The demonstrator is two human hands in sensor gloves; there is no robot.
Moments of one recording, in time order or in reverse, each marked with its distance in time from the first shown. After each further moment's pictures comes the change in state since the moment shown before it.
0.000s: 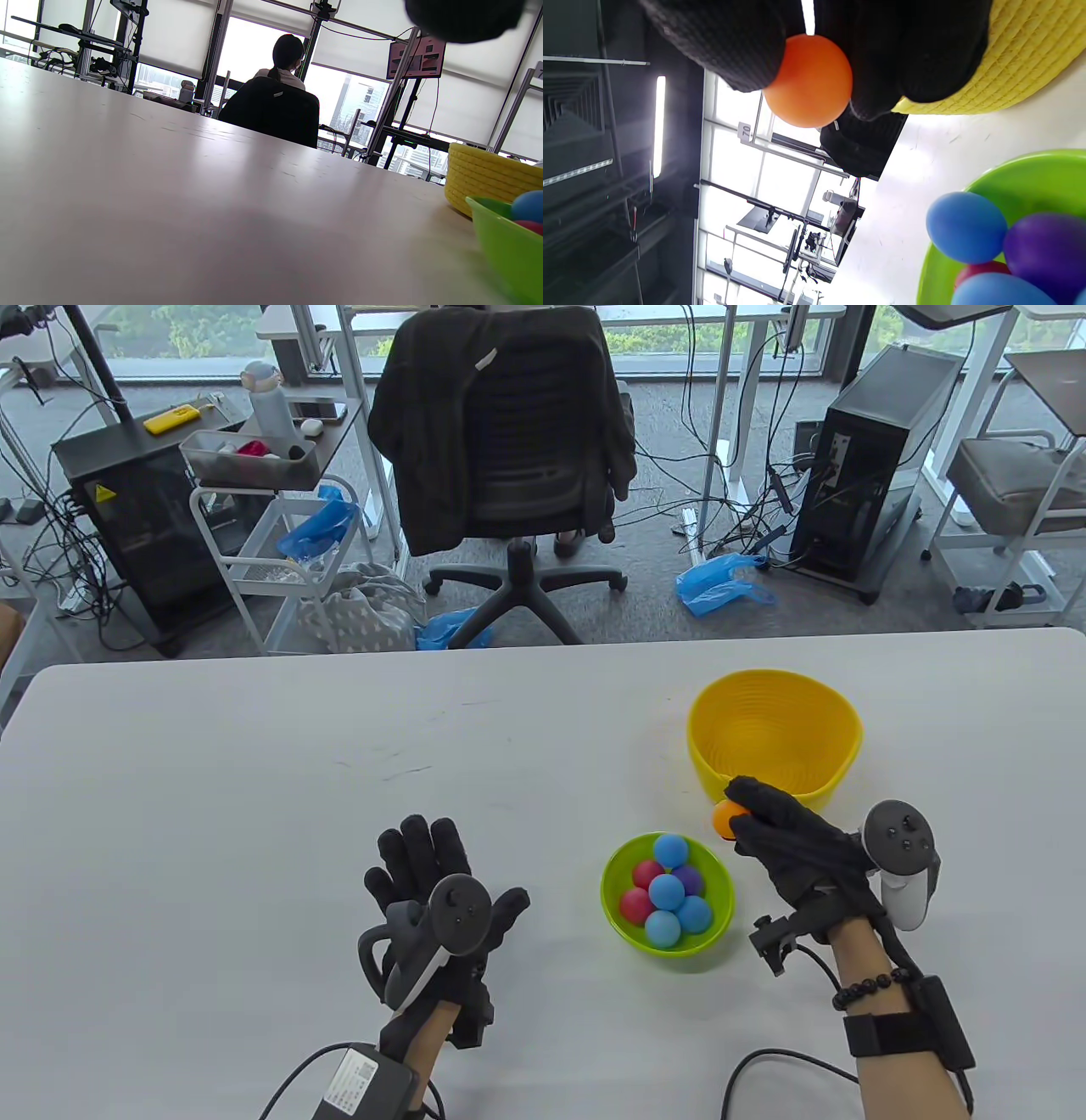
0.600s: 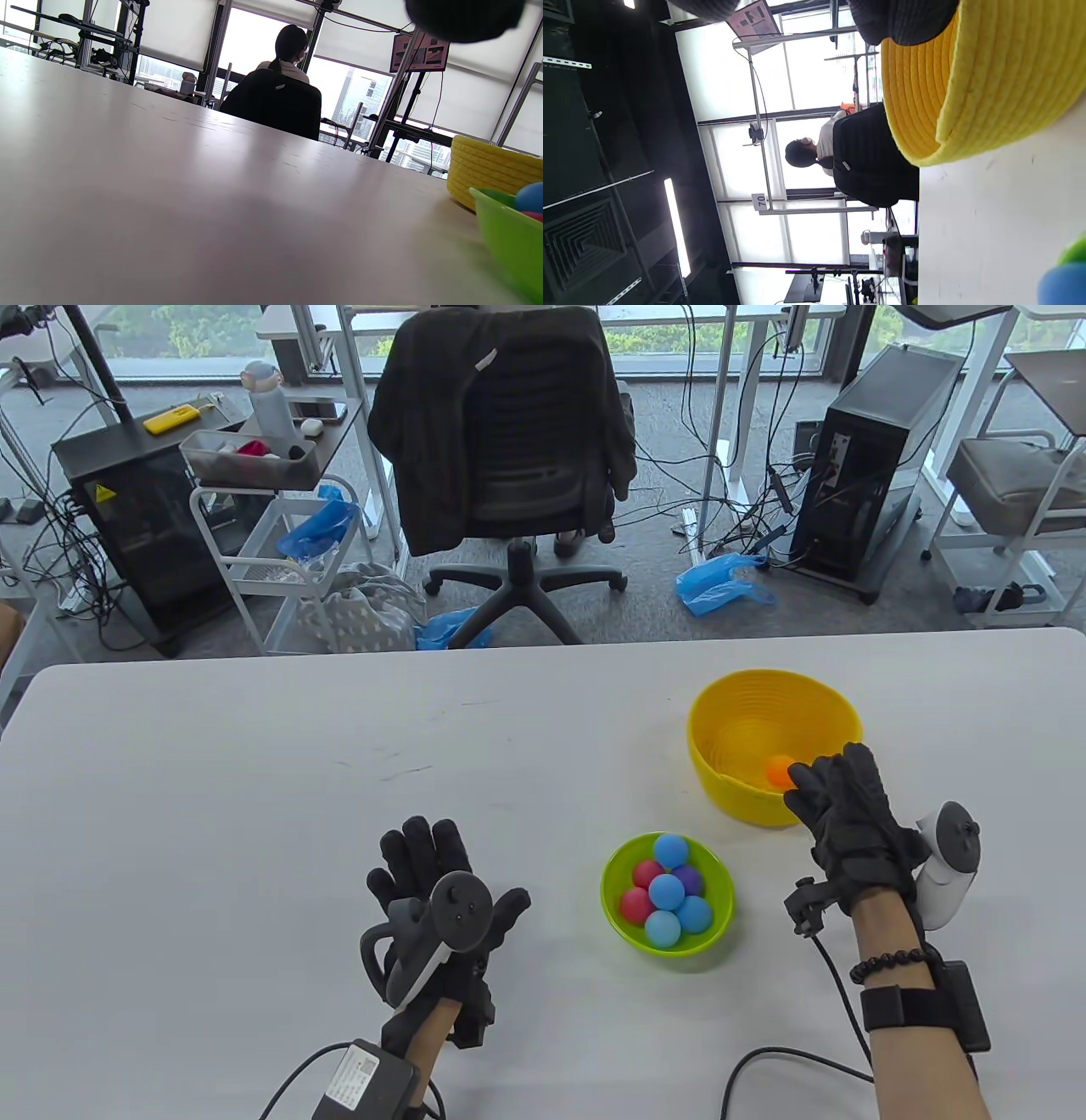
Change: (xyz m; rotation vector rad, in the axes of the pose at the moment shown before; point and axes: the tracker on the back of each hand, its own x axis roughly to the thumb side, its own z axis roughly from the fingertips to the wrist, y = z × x) left_hand 0.001 -0.001 -0.001 -0.027 0.008 0.007; right_hand -0.018 -0.040 -0.007 -0.176 0.034 -0.284
